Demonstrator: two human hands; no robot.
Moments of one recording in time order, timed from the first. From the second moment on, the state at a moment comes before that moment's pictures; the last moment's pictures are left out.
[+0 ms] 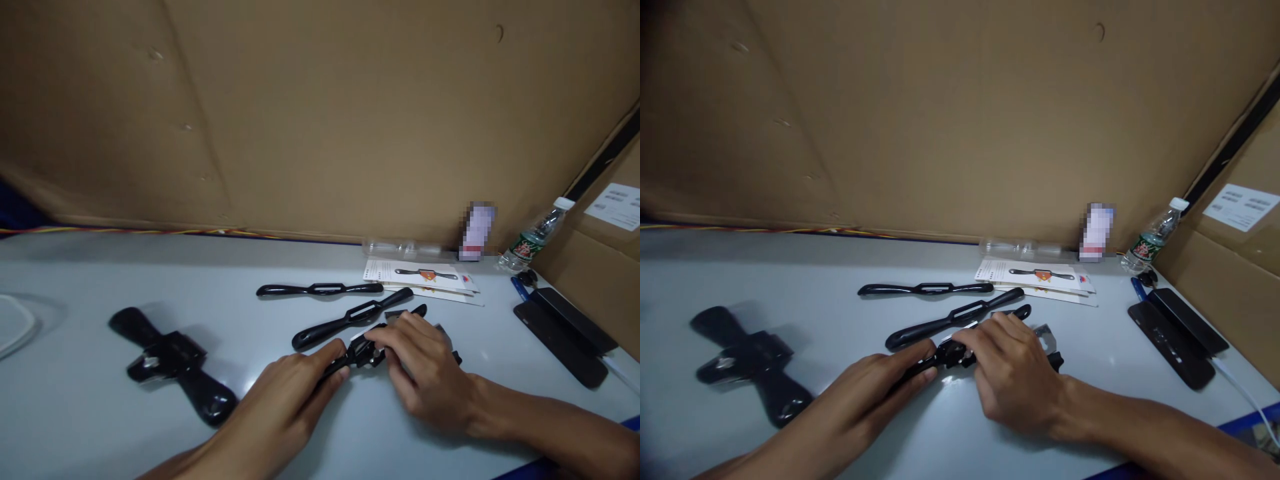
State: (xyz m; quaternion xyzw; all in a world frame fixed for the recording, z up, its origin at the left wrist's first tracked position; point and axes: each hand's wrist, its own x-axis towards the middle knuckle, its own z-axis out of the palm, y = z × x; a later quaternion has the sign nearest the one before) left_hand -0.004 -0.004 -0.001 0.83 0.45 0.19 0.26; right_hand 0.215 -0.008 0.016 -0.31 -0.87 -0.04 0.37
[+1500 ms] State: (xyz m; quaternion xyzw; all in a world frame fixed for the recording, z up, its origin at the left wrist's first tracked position) left_hand 0.002 -0.001 0.011 0.81 0.48 0.15 0.29; right_hand 0.213 -0.009 0.015 -0.30 -0.88 -0.01 0.36
